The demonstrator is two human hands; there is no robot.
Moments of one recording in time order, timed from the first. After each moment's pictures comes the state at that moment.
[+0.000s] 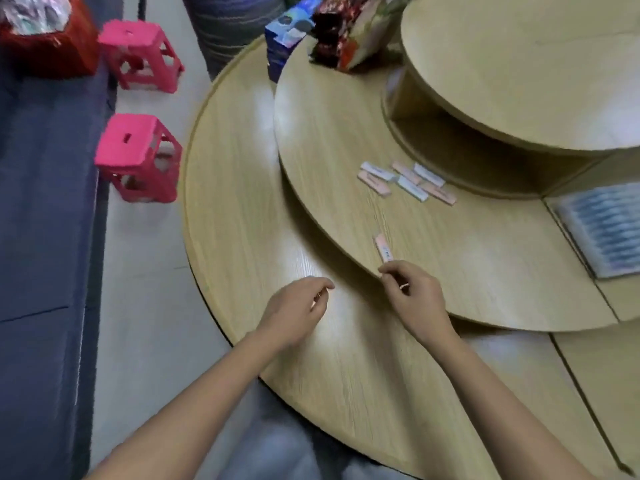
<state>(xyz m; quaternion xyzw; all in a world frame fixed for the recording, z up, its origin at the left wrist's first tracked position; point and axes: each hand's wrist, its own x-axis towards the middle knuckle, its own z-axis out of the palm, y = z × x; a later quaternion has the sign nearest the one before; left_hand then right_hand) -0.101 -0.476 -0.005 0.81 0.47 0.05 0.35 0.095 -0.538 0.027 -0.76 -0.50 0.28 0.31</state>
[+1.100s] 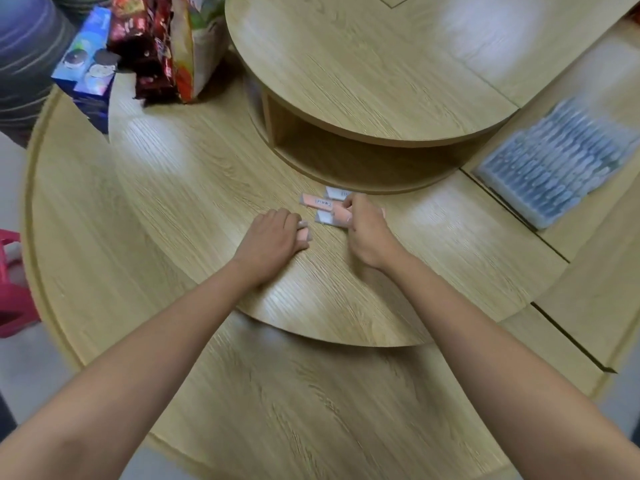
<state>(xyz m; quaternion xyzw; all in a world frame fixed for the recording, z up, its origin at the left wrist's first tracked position) 0.081 -0.244 -0.034 0.99 0.13 -0.01 0.07 0.212 -0.382 -0.004 -0.88 -0.36 0.23 0.22</state>
